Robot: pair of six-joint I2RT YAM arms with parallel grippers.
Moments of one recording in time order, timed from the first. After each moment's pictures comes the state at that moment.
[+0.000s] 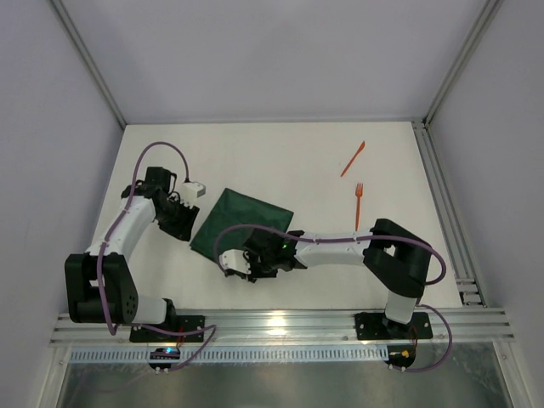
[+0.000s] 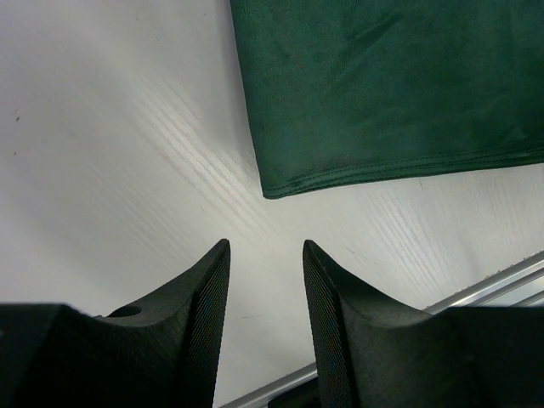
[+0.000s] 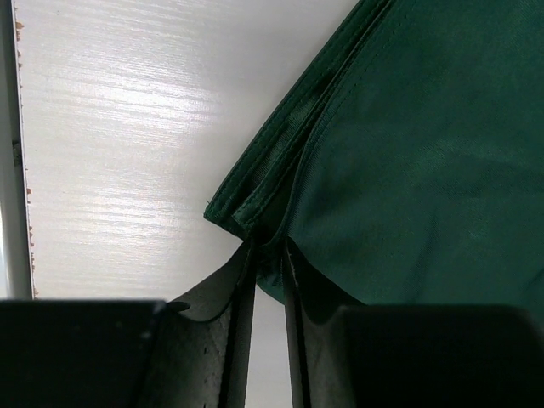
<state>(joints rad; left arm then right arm) -0.02 1.38 0.97 -0.90 0.26 0.49 1.14 1.79 1.06 -0.28 -0.18 -0.58</state>
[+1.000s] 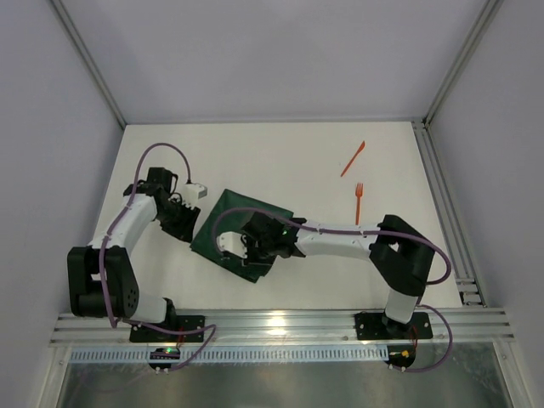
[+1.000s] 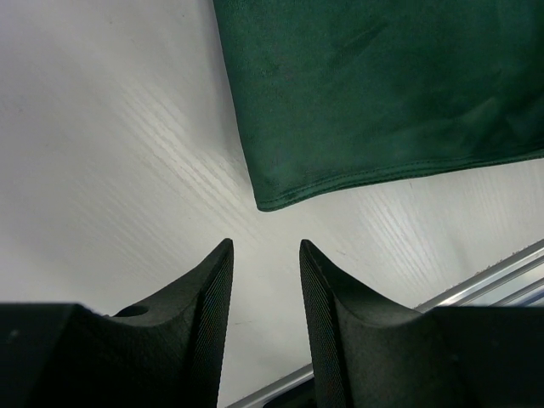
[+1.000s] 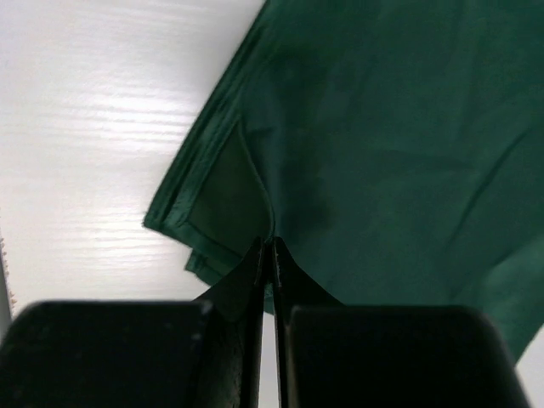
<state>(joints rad) -0.02 1.41 0.97 -0.90 0.29 0.49 1.10 1.78 1.14 -0.34 -0.17 -0.55</state>
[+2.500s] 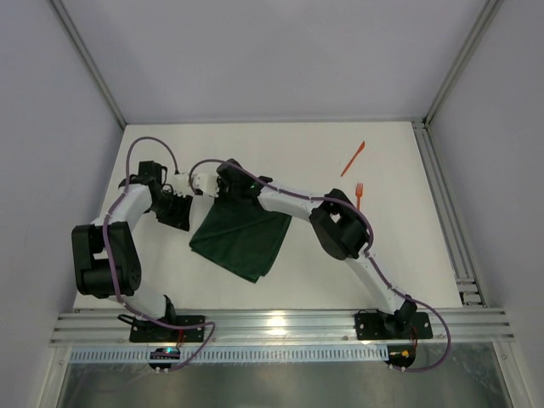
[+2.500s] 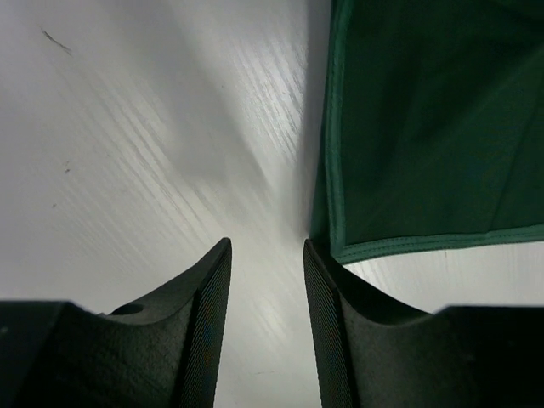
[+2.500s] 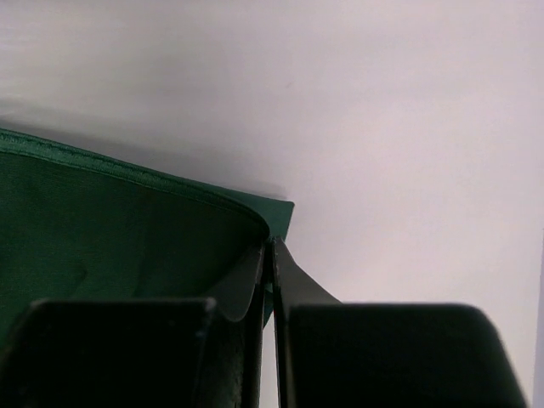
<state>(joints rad) 0.07 1.58 1.03 -0.76 0.34 0.44 0.89 2.38 1.91 -0.21 0.01 -0.73</state>
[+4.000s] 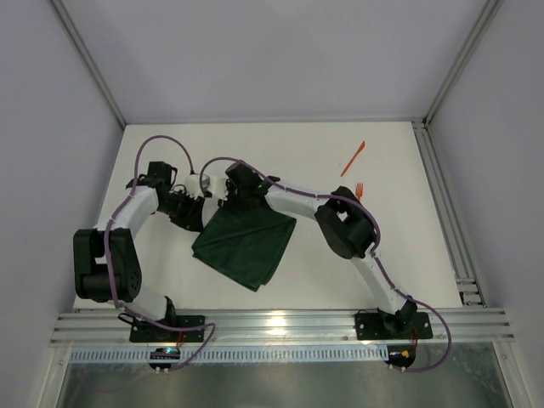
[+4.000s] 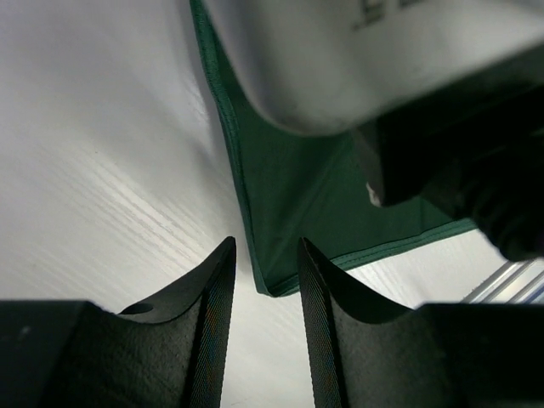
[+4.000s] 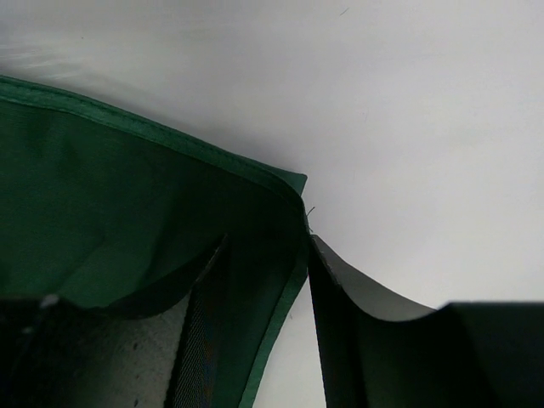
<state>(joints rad) 0.00 1.54 1.02 -0.78 0.51 0.51 0.86 2.33 1.81 -0.25 -0.07 -0.69</state>
